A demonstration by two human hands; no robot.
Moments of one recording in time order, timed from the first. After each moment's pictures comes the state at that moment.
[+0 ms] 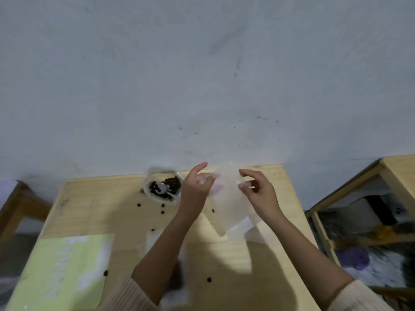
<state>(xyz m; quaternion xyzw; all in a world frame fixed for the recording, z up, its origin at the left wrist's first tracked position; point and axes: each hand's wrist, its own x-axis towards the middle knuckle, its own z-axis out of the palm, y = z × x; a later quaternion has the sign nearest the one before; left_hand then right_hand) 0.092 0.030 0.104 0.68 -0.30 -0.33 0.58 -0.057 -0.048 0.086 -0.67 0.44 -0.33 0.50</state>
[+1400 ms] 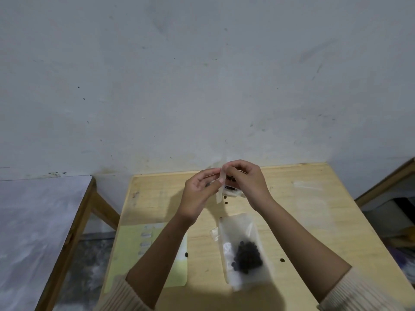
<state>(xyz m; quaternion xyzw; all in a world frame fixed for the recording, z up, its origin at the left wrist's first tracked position) 0.240 0.189 0.137 0.54 -0.31 -0.45 0.64 0.130 0.104 0.159 -0.53 0.41 -0.33 0.66</state>
